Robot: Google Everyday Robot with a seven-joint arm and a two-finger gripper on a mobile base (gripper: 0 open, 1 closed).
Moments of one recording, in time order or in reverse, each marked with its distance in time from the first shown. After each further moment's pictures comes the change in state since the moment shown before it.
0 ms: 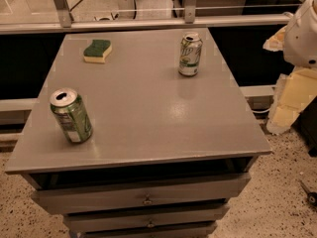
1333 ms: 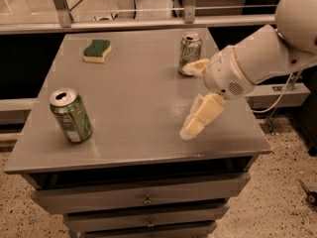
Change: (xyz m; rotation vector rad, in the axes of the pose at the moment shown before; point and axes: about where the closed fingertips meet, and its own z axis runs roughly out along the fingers) arm -0.134 0.013 0.107 -0.165 -0.562 -0.065
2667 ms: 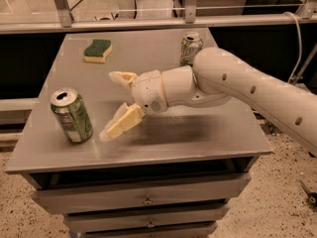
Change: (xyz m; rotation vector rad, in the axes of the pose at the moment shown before) arm -0.118 0.010 0.140 -0.149 -0.555 -0.046
